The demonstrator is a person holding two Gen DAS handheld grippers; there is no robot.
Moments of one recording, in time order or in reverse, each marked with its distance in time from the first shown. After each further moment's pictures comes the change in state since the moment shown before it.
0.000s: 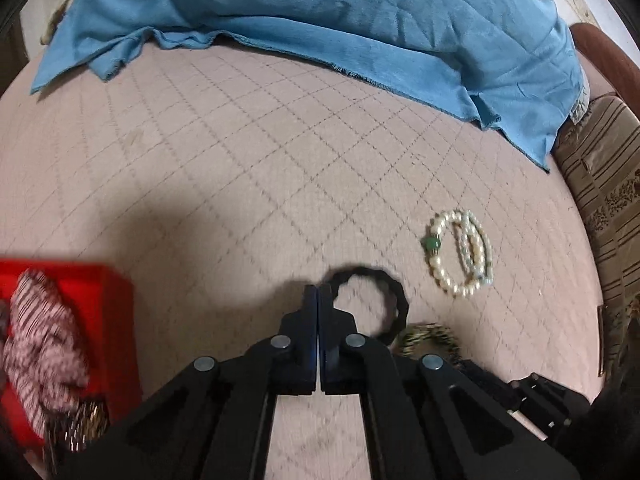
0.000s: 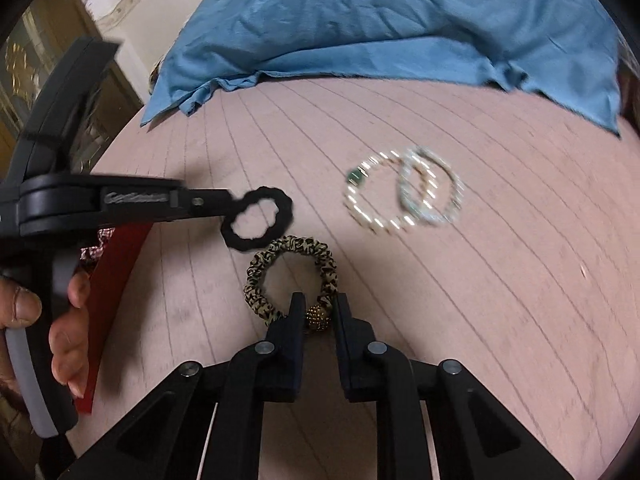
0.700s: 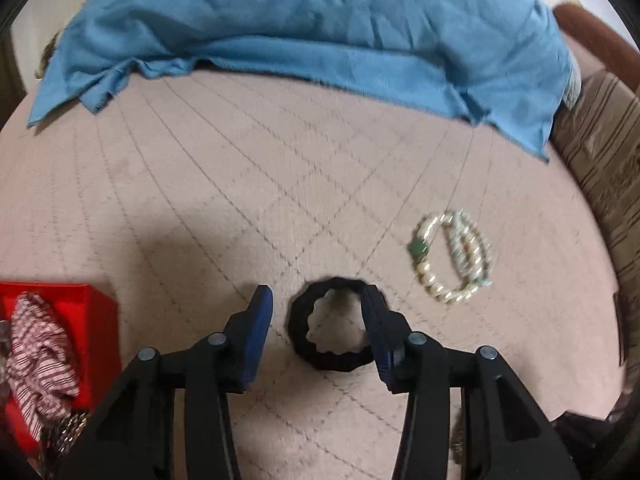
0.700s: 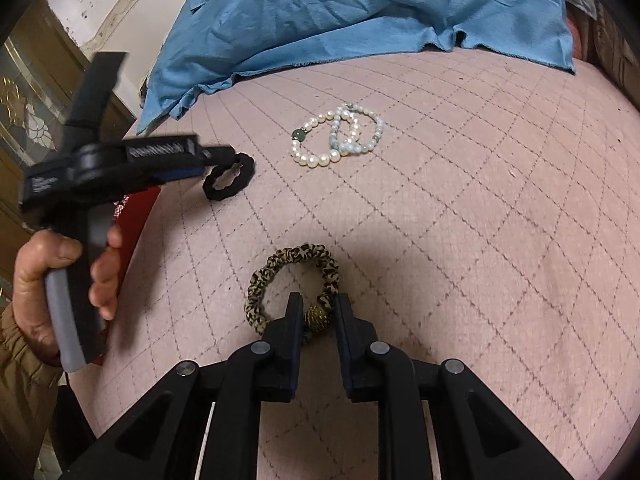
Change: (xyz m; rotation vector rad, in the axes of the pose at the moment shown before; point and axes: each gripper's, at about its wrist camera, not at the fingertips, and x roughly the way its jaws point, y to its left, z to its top) left arm 0.016 -0.019 0.003 0.079 -0.051 0.038; right arm -0.042 -0.035 -0.045 0.088 0.007 0.018
